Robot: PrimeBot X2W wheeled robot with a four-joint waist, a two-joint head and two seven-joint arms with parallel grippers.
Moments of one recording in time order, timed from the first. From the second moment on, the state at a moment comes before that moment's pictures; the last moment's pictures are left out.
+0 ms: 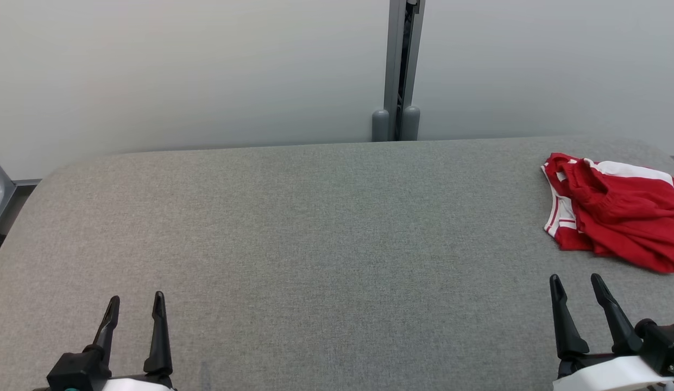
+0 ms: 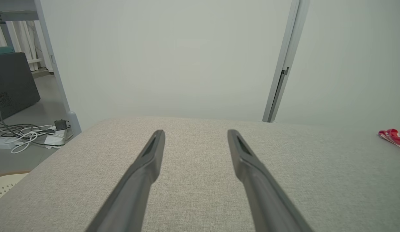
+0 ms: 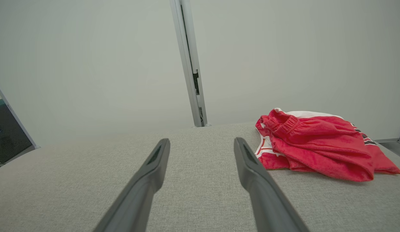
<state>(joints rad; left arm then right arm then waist) 0.06 0.05 0.09 0.21 -0.17 -0.04 -0.26 0.02 -0.10 0.01 0.21 0.28 0.13 -0.26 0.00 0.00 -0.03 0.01</state>
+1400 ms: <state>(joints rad) 0.04 0.03 0.10 0.28 -0.67 -0.07 -0.12 0.01 -0.06 -0.03 0.26 0.74 0.13 -0.12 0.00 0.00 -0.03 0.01</state>
